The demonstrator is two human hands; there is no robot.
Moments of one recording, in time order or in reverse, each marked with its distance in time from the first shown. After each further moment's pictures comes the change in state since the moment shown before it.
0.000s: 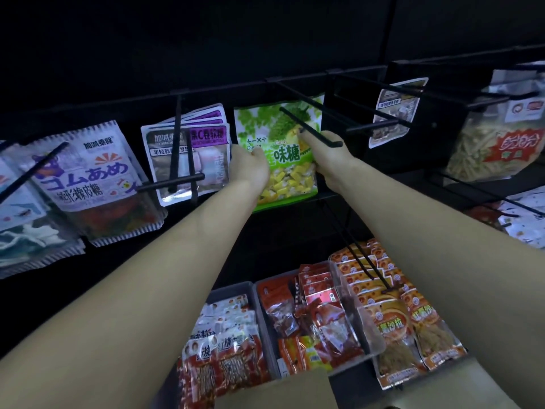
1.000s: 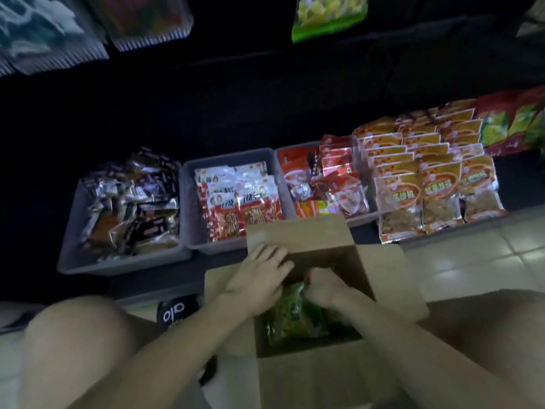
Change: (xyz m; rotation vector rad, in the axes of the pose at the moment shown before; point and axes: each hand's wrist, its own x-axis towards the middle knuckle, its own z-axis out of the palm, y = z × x) left_hand -0.302 -0.349 -0.062 1.025 -0.815 0.635; right_hand -0.346 0.365 0.031 -0.954 -0.689 0.525
